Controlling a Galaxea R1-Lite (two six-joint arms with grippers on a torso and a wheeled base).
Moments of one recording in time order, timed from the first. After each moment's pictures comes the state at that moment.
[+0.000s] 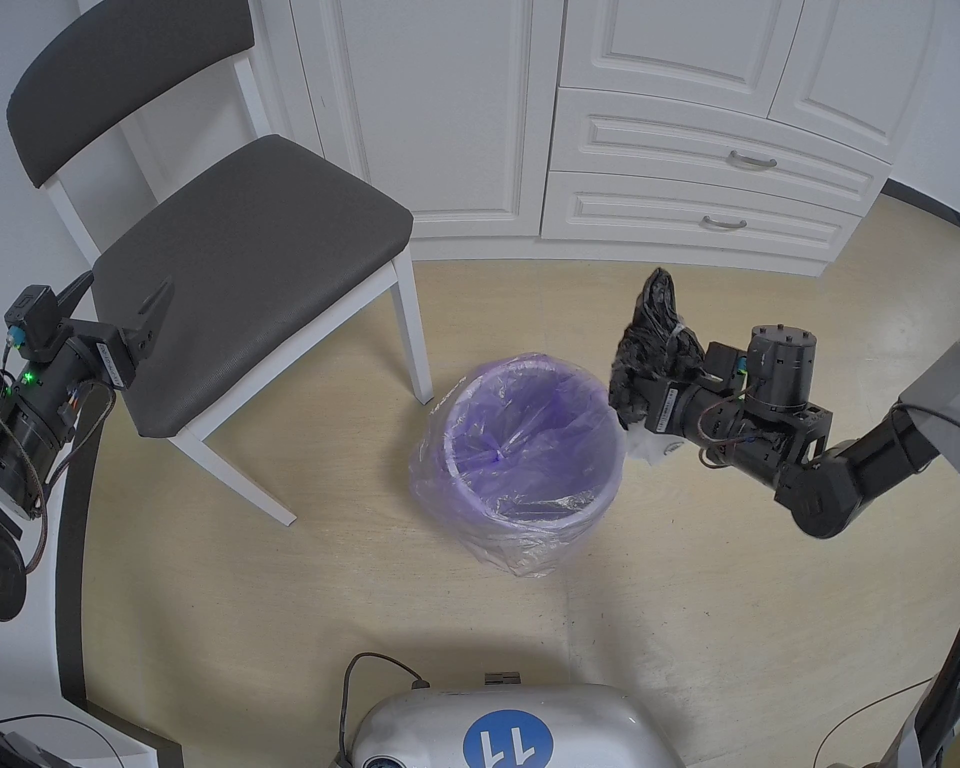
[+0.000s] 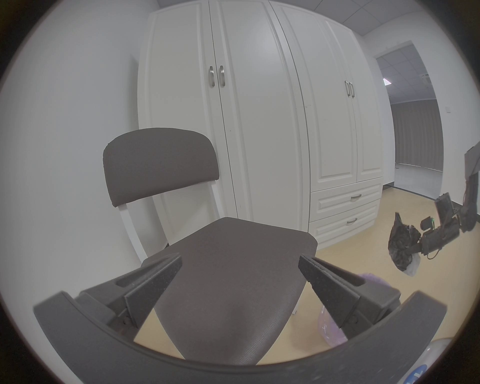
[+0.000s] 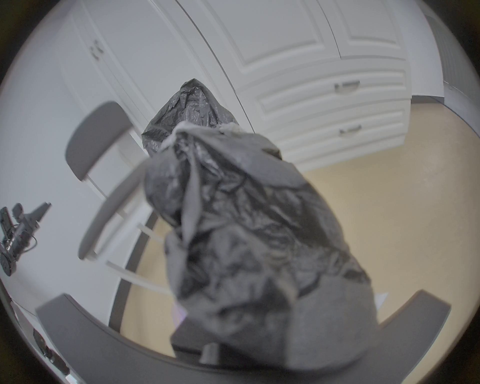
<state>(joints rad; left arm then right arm) -0.04 1.42 -0.51 -1.19 -0.04 0.16 0.37 2.00 -0.95 -0.91 0.03 0.30</state>
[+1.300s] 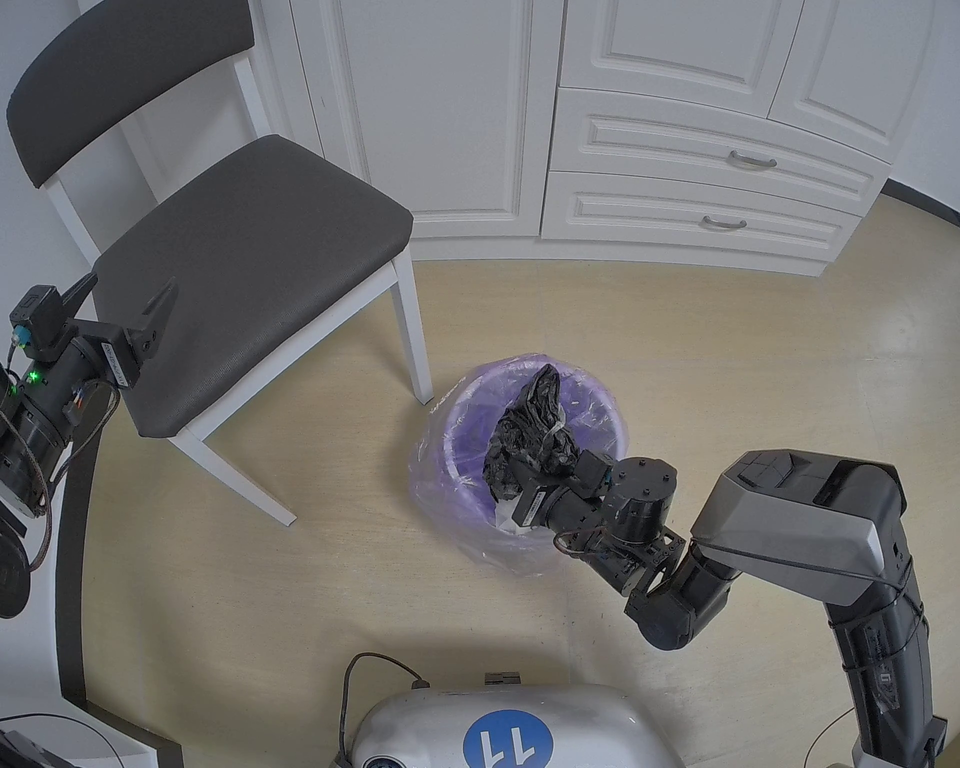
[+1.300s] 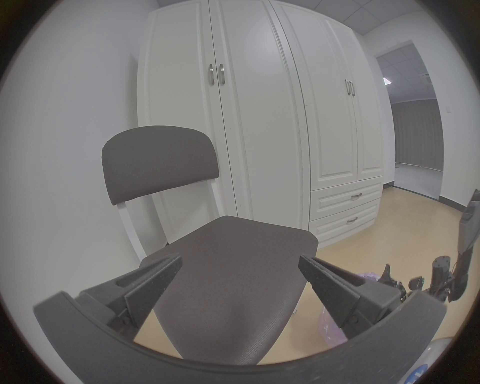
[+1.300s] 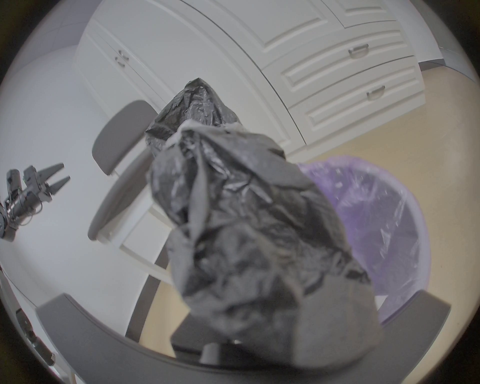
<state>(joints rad) -0.04 1.44 -0.52 -1.20 -0.04 0.16 0.60 2.50 -1.05 -1.49 -0.05 0.42</state>
